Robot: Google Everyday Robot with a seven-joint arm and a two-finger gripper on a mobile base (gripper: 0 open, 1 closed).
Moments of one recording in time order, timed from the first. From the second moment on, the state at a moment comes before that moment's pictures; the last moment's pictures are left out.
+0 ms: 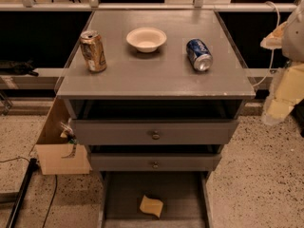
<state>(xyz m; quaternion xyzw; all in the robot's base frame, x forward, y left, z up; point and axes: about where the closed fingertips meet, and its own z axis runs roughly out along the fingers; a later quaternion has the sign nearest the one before) 0.438 -0.216 0.978 -0.60 0.78 -0.04 0.16</state>
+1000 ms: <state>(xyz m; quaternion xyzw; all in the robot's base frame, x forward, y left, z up) 0.443 -0.234 0.921 -0.56 0.81 0.03 0.17</state>
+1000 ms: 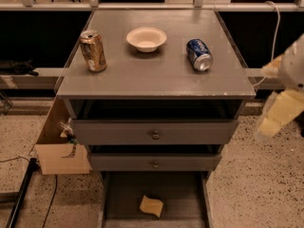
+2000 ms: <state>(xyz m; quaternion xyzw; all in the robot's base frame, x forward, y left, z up) 0.423 -0.239 0.813 -0.44 0.85 0.19 0.21</state>
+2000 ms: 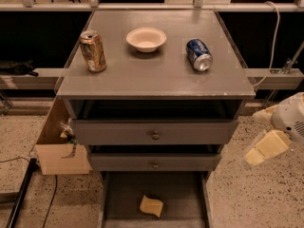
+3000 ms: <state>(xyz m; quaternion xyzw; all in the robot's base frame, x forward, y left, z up) 0.439 -0.170 0.744 -0.38 0.85 0.28 0.22</state>
